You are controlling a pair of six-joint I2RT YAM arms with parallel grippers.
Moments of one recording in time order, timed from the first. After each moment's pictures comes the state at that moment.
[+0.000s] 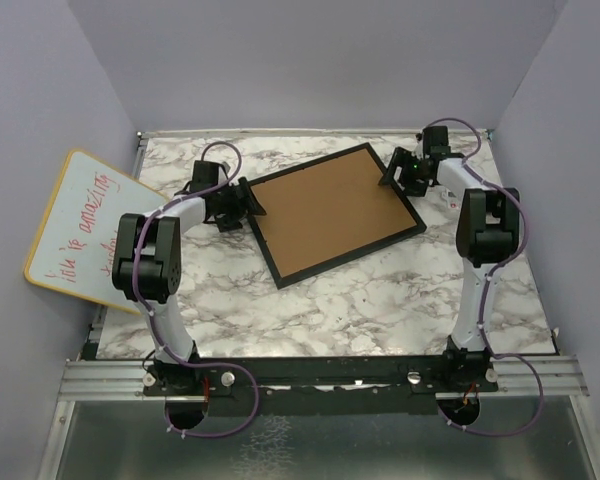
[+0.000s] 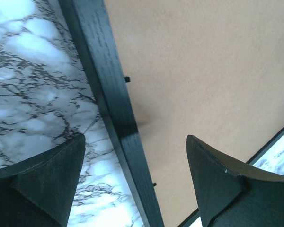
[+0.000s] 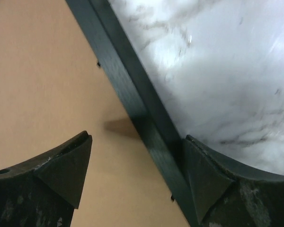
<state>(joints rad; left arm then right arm) -0.10 1.88 1.17 -0.20 0.41 -0.52 0.04 2.25 1.75 -0.44 -0.28 0.37</state>
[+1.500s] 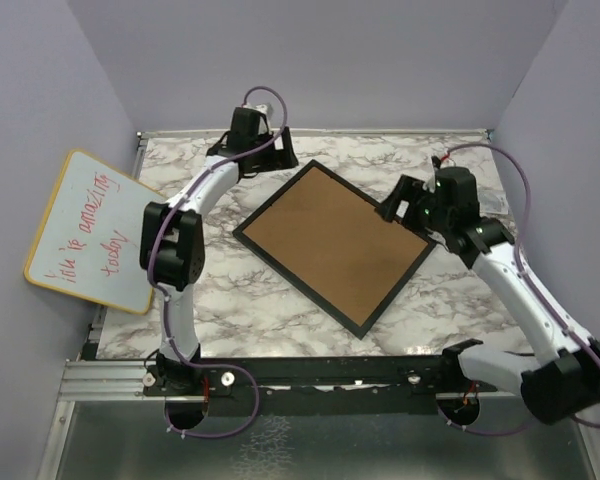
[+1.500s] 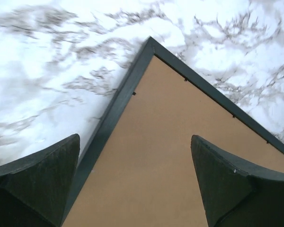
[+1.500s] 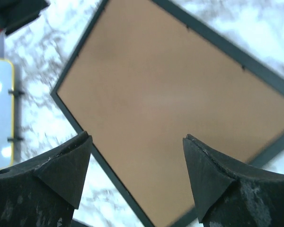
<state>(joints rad) -0.30 2.10 1.77 -0.35 0.24 -0.36 0.33 1.08 0.97 -0.48 -0.09 0.56</state>
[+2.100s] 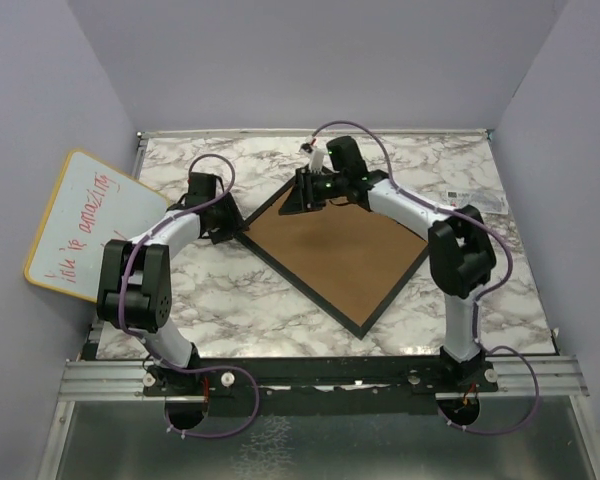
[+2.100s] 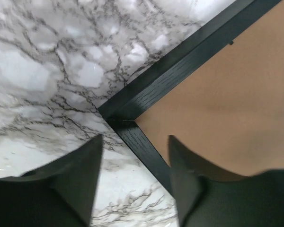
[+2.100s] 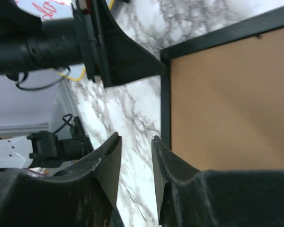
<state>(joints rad) -0.12 1.65 1.03 -0.30 0.19 -0.55 0.54 1.98 1.54 -0.17 -0.72 0.47</state>
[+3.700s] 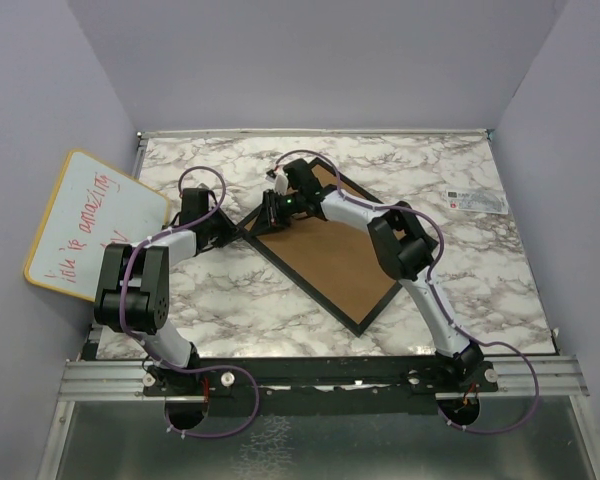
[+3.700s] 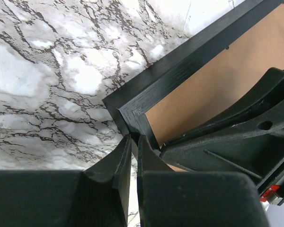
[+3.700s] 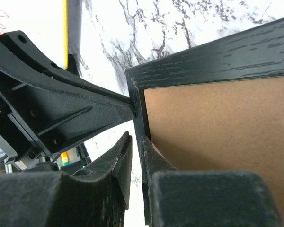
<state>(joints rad) -0.08 1.64 0.79 0.04 0.27 -0.73 0.68 2.49 1.93 -0.15 -0.77 0.70</state>
